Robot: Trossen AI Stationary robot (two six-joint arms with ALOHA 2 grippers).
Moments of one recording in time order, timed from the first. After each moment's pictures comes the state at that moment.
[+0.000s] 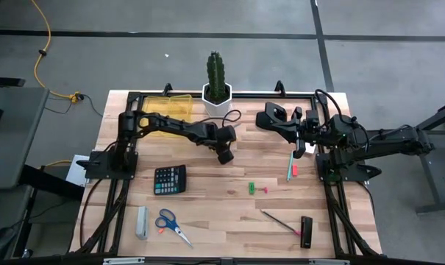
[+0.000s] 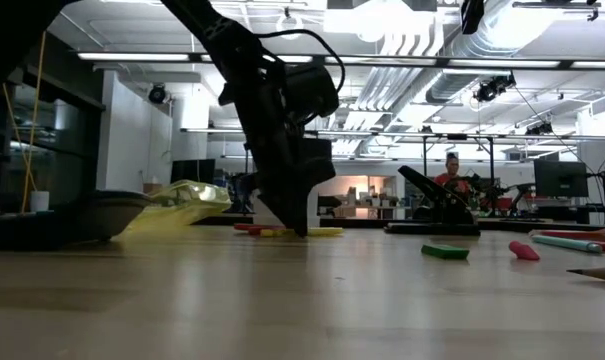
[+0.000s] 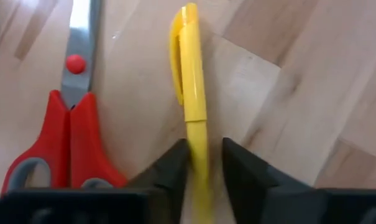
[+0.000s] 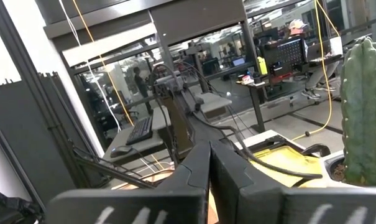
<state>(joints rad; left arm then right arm) 0.29 2.05 1.30 -0.45 -0.18 -0.27 0.01 0.71 0.61 0.26 0.16 0.28</state>
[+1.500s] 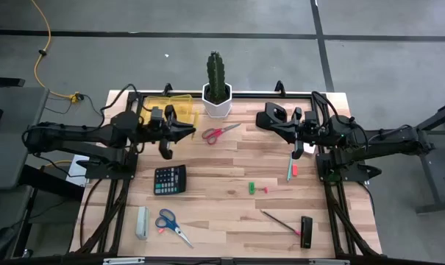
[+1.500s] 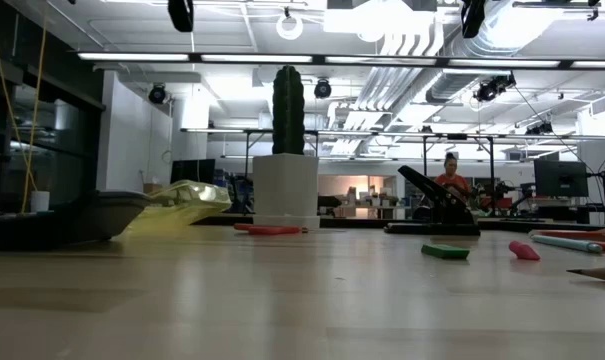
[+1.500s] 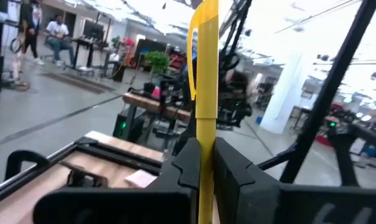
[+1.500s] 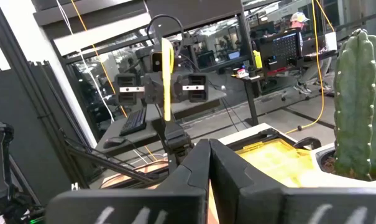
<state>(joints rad) 0.17 0.86 0.63 0.37 -0.04 -0.29 0.01 0.71 0.61 0.22 0.17 0.26</state>
